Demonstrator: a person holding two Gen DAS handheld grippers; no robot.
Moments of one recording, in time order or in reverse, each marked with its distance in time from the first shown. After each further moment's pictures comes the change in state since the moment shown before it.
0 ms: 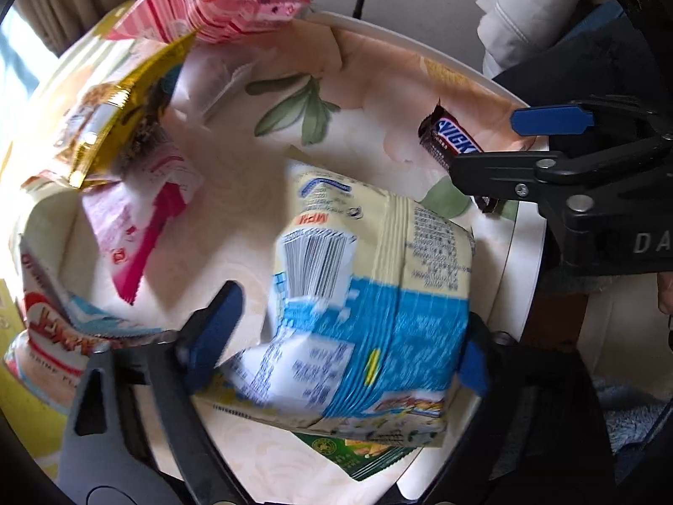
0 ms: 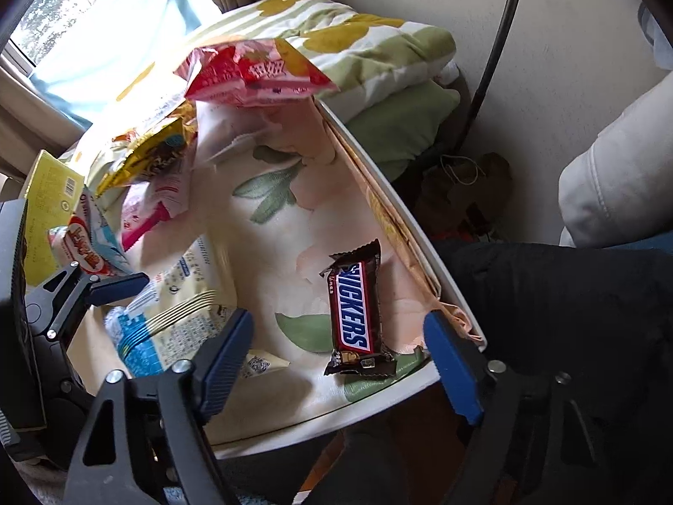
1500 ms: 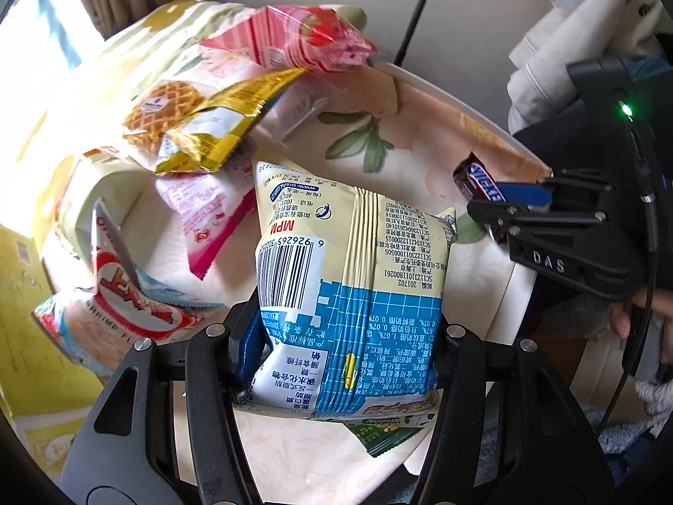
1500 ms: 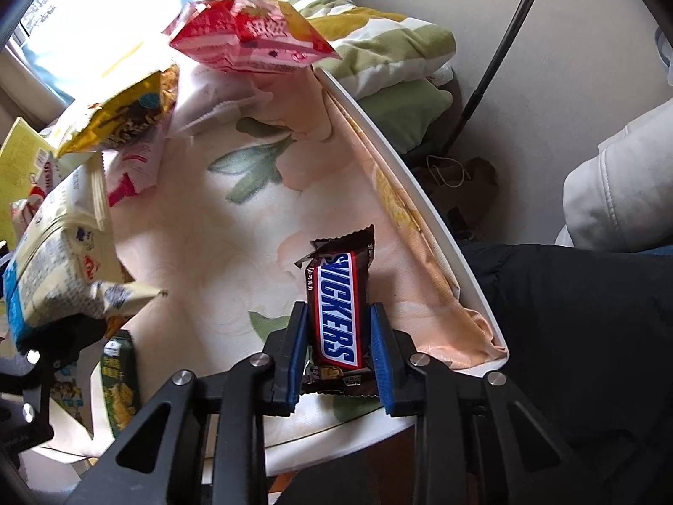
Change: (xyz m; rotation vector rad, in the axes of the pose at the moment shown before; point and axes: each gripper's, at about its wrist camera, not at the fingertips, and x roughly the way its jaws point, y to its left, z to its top) left arm -0.055 0.031 -0.018 -0.152 -0.106 0.068; right arm 0.018 0.005 -0.014 -0.060 -0.007 -0.080
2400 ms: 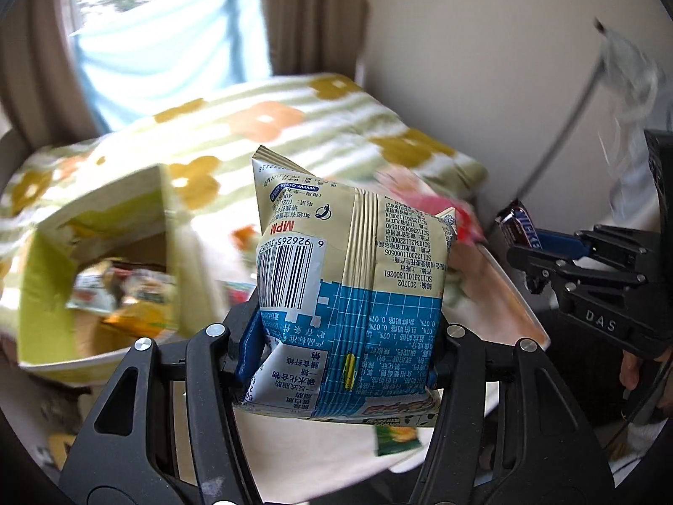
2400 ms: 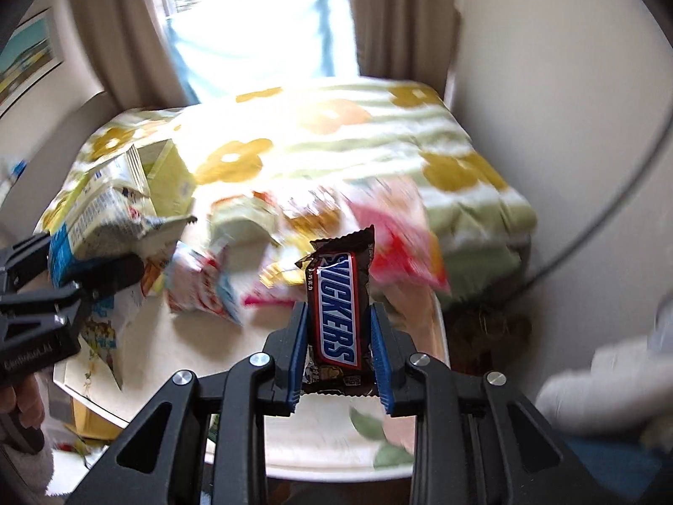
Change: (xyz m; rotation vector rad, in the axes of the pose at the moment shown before) left arm -0.177 0.063 -0.023 -0.461 -0.362 0.280; right arm -0.146 0.089 0.067 -0.434 -0.299 0.202
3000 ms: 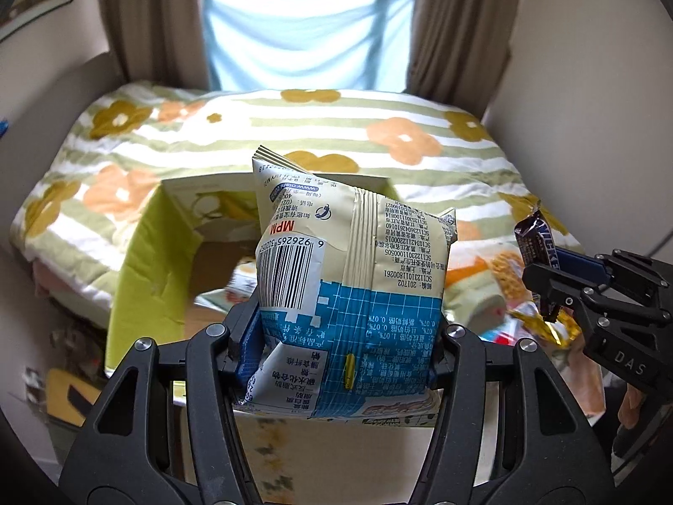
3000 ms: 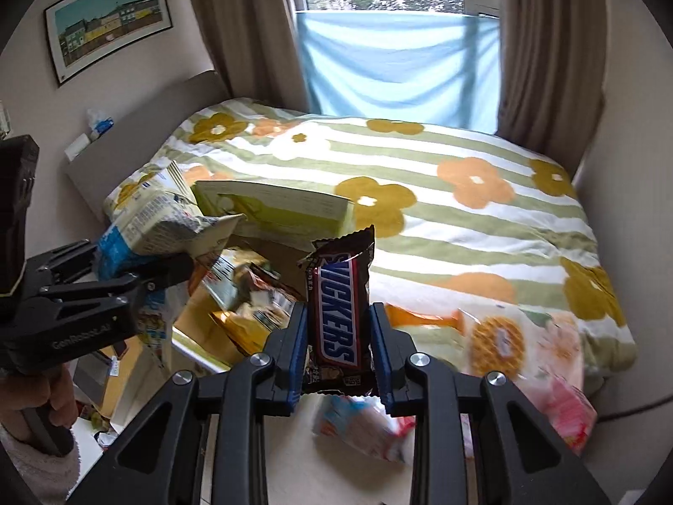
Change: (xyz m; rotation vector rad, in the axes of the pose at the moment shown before) left arm -0.003 0.229 0.008 -0.309 -0.015 0.203; right arm 0.071 0.204 0.115 -0.237 -0.048 0.257
